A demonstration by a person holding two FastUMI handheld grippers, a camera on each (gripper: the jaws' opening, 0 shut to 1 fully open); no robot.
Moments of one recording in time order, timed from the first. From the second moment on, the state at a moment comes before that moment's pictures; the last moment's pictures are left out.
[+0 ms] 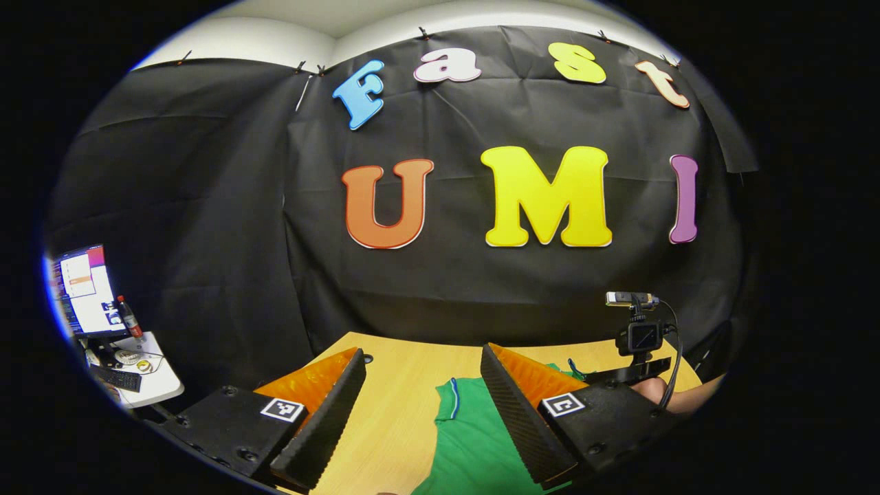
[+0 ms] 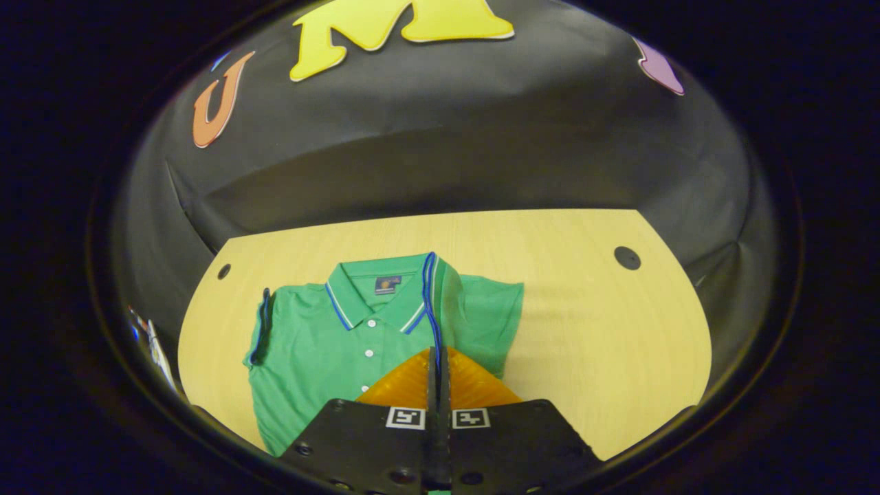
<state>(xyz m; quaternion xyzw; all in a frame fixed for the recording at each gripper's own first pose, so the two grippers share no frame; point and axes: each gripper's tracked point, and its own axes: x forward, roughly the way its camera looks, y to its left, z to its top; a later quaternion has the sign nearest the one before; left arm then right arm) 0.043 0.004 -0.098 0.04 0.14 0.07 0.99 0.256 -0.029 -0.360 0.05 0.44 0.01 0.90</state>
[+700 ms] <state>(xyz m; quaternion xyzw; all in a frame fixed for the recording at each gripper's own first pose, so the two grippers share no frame) 0.104 -0.014 -0.178 0.01 0.18 -0.03 0.98 0.165 -0.047 -0.193 -0.01 0.27 0.02 0.96</state>
